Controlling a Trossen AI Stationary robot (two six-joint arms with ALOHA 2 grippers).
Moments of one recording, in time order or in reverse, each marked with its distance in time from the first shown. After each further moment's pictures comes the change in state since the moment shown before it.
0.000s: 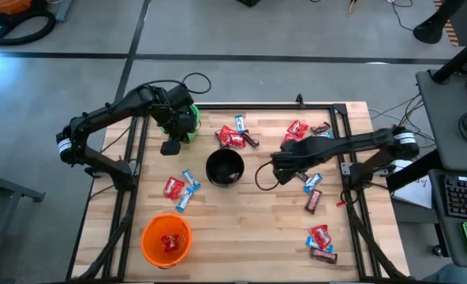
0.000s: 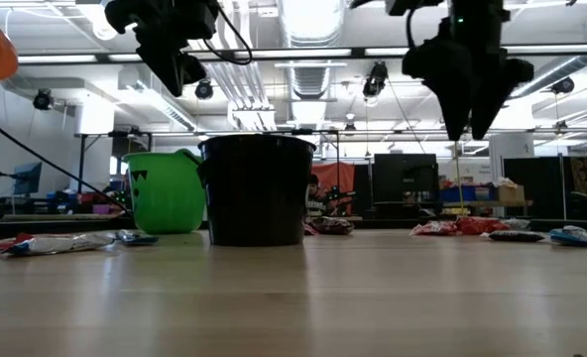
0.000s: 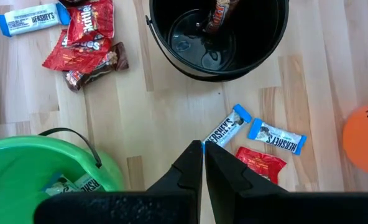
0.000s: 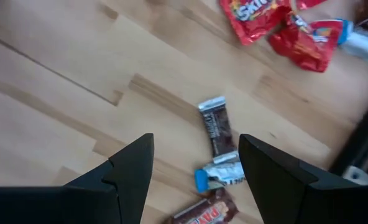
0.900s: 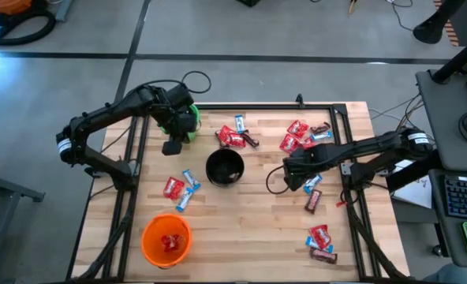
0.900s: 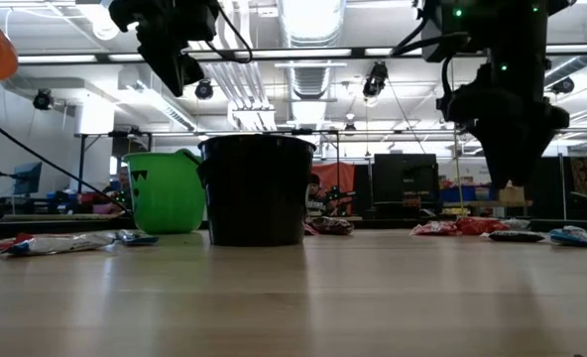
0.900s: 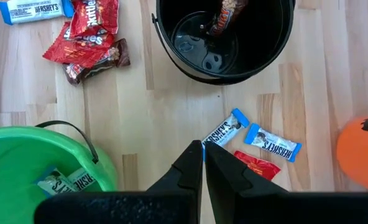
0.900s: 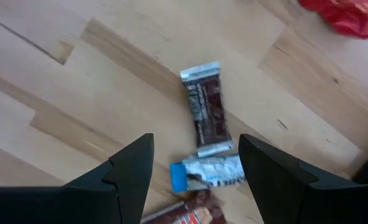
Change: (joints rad) left arm 0.000 0.000 0.000 0.007 0.000 -0.069; right arm -0.012 -0.127 -0.345 0.228 -0.080 -0.082
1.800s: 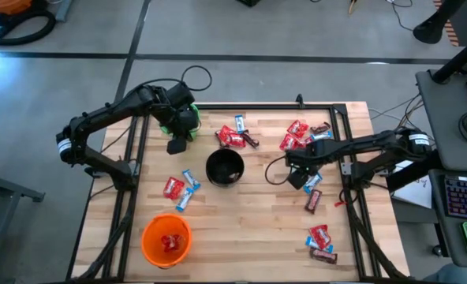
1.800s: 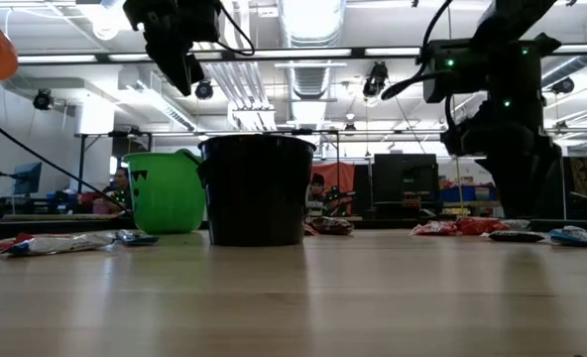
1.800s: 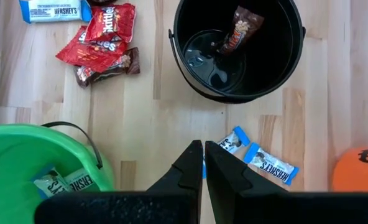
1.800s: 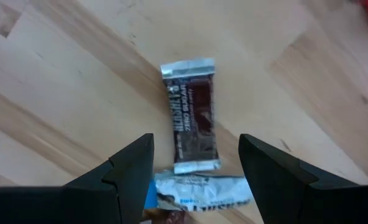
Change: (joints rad) left arm 0.000 0.000 0.000 0.053 0.000 -0.121; right arm -0.159 0.000 -0.144 0.144 -0.118 -0.266
